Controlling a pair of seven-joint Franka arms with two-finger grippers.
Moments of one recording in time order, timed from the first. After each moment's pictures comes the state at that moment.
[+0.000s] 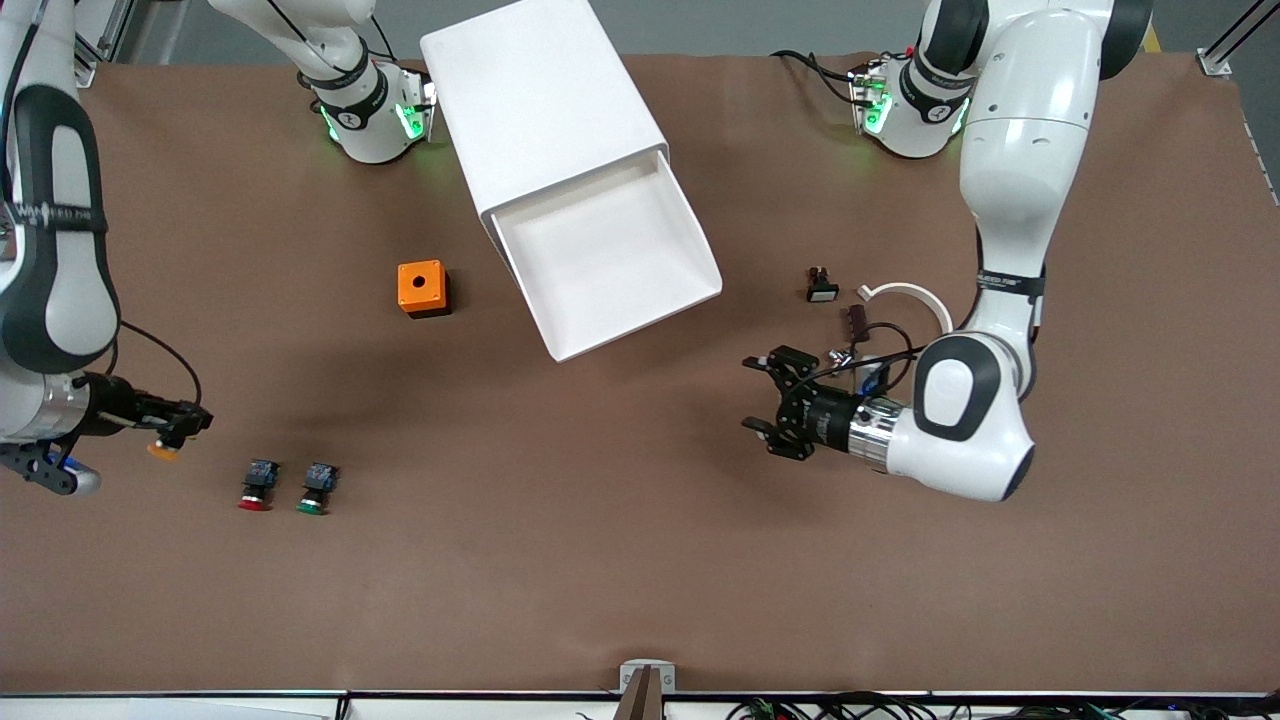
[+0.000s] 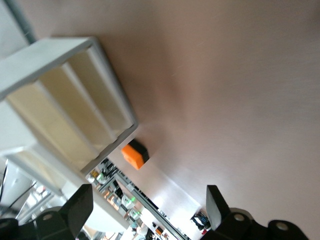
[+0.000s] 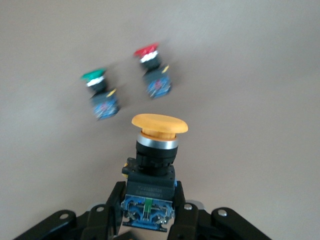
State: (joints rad) left arm -0.40 0.81 0.23 -1.30 -1.07 1.58 -1.76; right arm -0.07 0.42 -0.10 -1.55 0.18 1.76 0.26
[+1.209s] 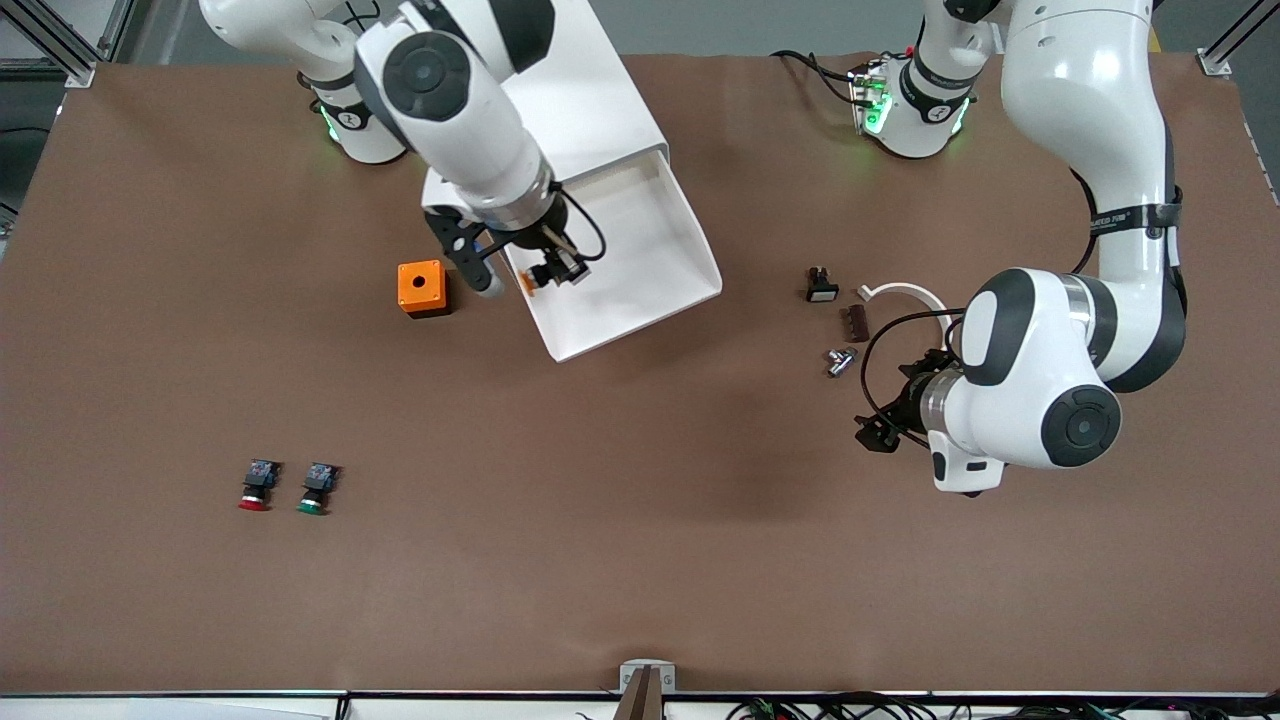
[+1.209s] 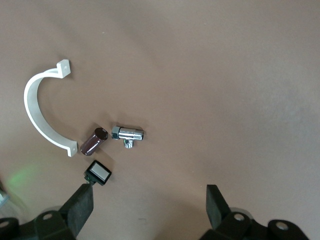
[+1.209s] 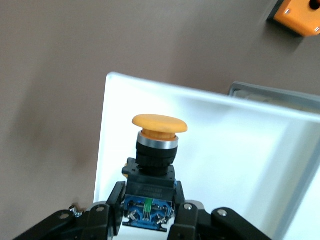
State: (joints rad) left arm -0.43 0.64 0.25 -1.28 -0.34 1.58 -0.94; right arm 0.78 0.23 -0.09 -1.65 0.21 1.94 1.60
